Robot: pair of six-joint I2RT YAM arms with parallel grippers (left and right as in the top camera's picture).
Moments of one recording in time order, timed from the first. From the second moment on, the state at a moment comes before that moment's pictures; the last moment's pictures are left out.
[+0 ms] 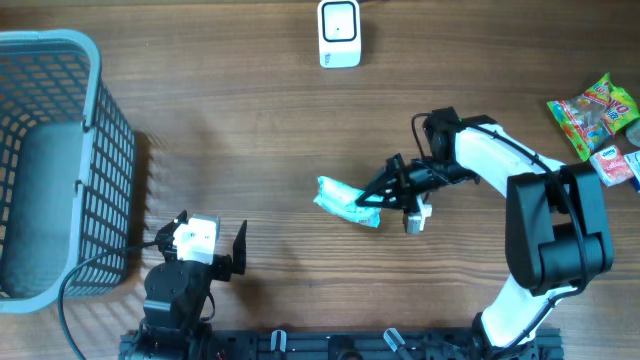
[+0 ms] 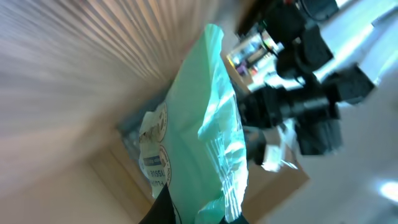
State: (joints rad) left arm -0.16 0.01 0.15 -0.55 -0.02 0.05; right arm 0.19 1.91 1.09 -1.02 -1.28 1.92
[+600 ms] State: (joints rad) left arm -0.16 0.01 0.15 -0.55 -0.02 0.05; right arm 0.36 1.90 1.40 0.03 -0.86 1.65
